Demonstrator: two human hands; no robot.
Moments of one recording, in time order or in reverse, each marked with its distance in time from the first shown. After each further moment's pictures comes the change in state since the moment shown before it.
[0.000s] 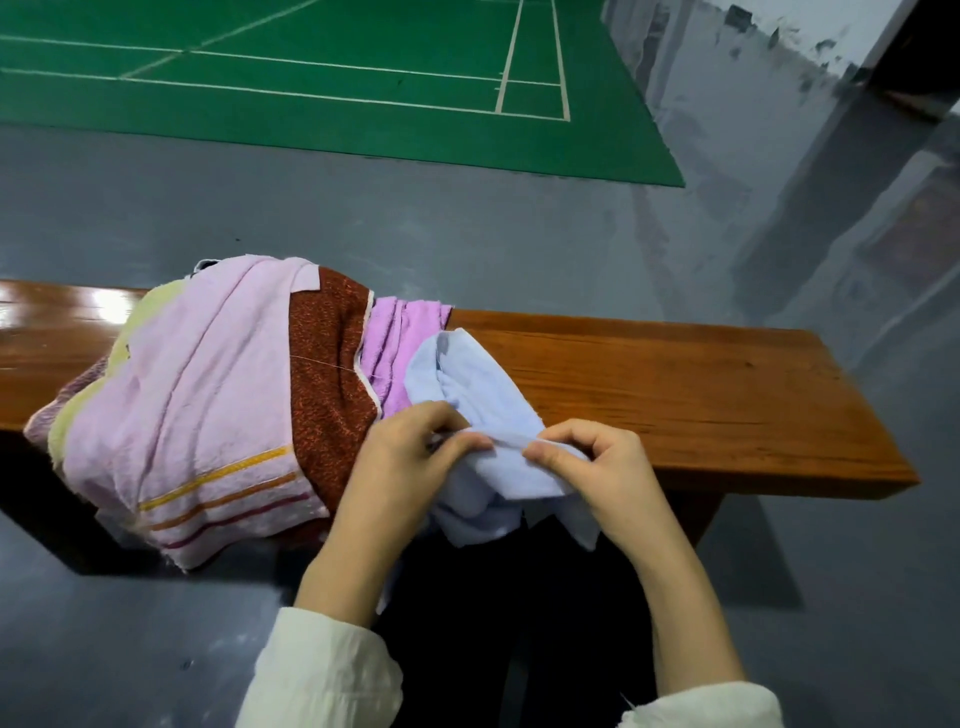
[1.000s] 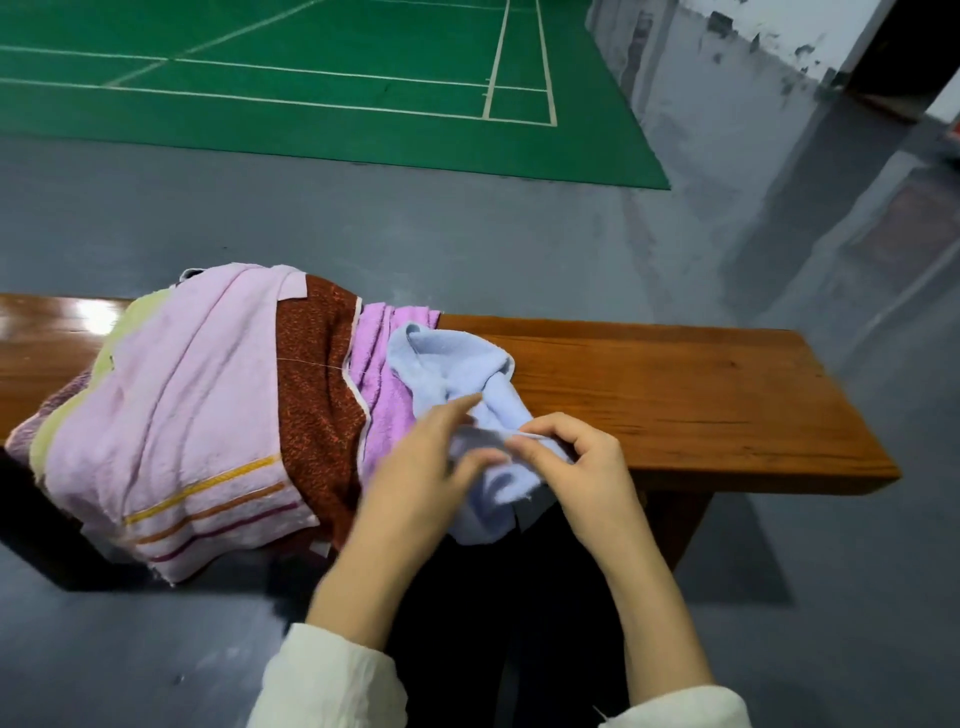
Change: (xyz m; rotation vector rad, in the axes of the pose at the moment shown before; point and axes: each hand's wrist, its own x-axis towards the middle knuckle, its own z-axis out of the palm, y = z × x) left_hand -0.005 0.007 0.019 0.038 -0.159 -0.097; right_hand -0.002 -0.002 0.010 -0.038 0.071 -0.046
